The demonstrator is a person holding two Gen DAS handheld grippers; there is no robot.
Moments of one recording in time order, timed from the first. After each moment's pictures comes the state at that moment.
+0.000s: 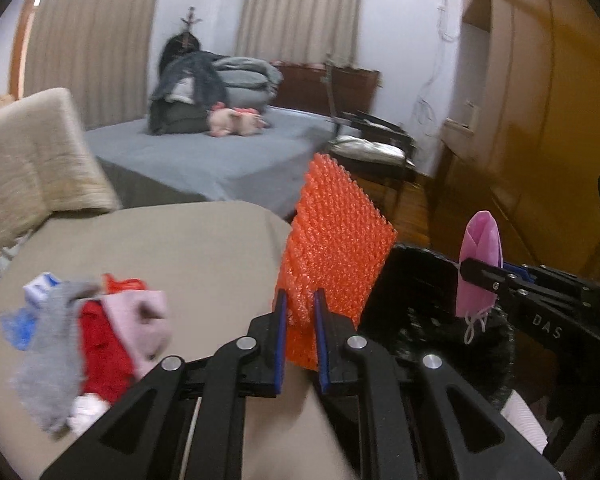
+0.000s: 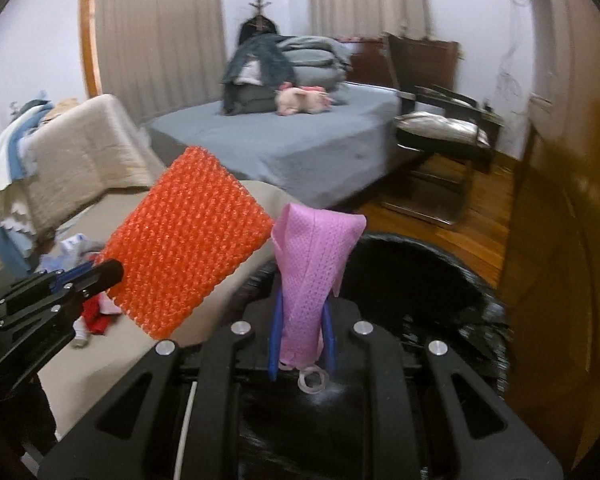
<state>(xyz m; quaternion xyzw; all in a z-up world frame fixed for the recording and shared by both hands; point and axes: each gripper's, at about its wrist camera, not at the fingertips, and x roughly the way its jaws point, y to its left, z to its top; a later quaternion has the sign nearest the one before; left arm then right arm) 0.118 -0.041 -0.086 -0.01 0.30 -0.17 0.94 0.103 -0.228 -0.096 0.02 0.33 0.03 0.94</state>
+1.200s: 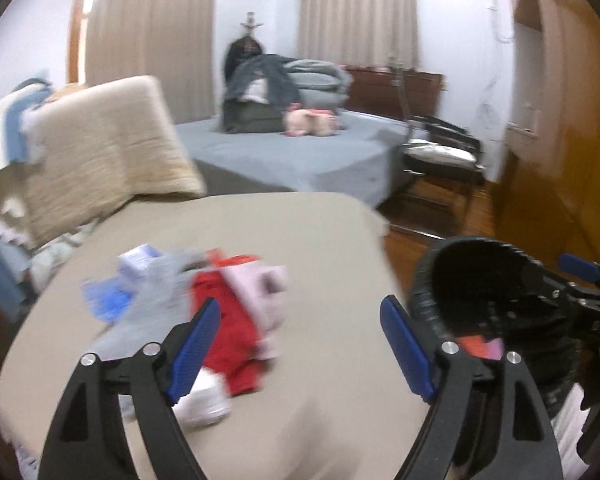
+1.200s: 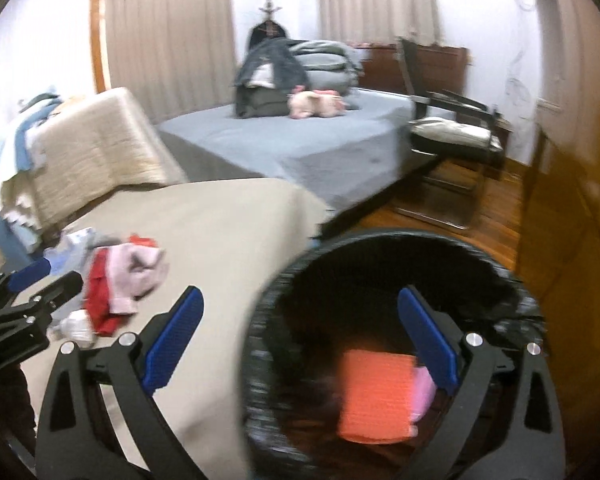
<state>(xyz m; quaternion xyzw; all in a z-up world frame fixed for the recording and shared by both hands) 0.098 0.051 -0.103 0.00 0.30 -0.02 0.95 0.109 -0.177 -0.120 0.01 0.31 0.07 0.95</state>
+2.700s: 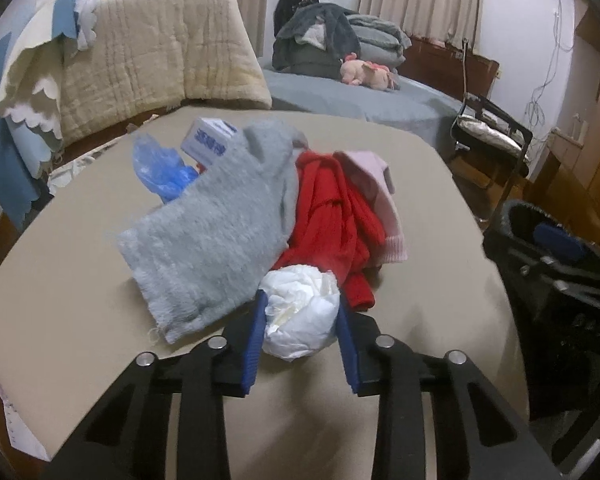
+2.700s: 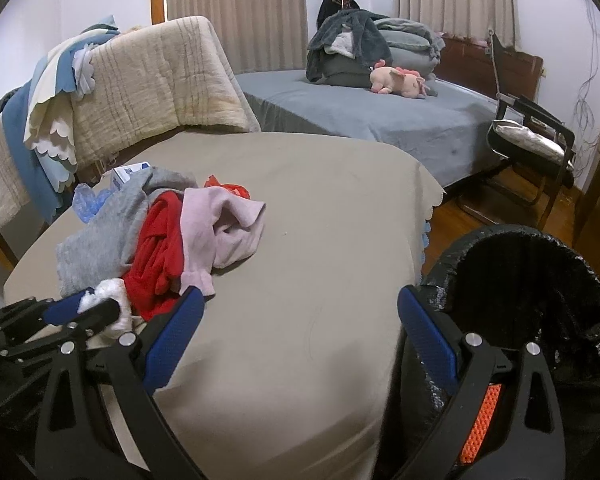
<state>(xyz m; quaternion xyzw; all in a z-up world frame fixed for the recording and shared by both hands) 0.090 0.127 -0.172 -0.07 0.38 0.02 0.92 0.143 -0.051 -0.167 -0.04 0.35 0.15 0.92</state>
